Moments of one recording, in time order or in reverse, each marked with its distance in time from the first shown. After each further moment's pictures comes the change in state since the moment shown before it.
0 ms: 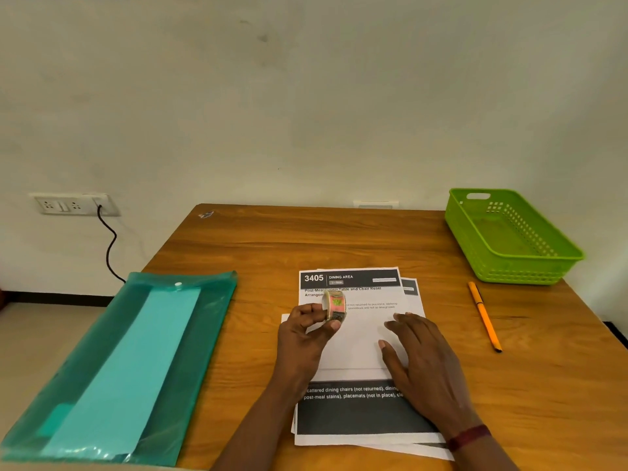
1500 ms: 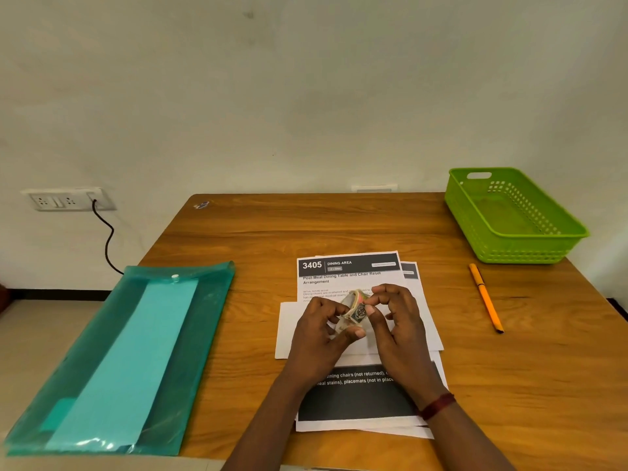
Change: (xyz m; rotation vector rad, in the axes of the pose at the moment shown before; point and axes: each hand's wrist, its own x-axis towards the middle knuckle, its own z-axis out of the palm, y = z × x) left_hand -0.006 0.000 0.006 0.439 -0.233 0.214; right_hand 0.022 -0.033 0.025 0.668 0.143 0.200
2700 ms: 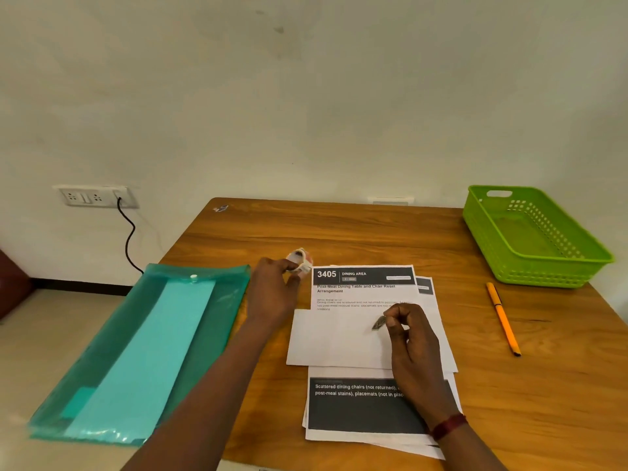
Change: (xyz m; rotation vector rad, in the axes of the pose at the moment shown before) left_hand 0.066 -0.010 -0.085 0.478 0.339 -0.271; right_hand 0.000 -0.012 -0.002 0.061 0.008 0.048
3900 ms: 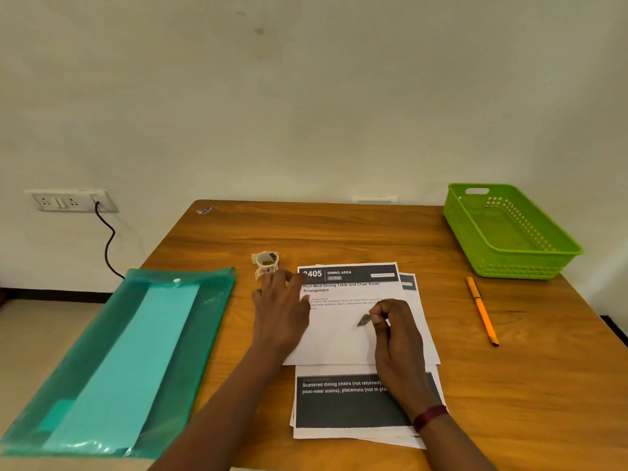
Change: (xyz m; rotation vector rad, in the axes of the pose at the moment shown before) left_hand -0.036 0.007 0.026 0.309 0.015 0.322; right_hand -0.001 0.008 0.003 -0.156 0.057 -0.090
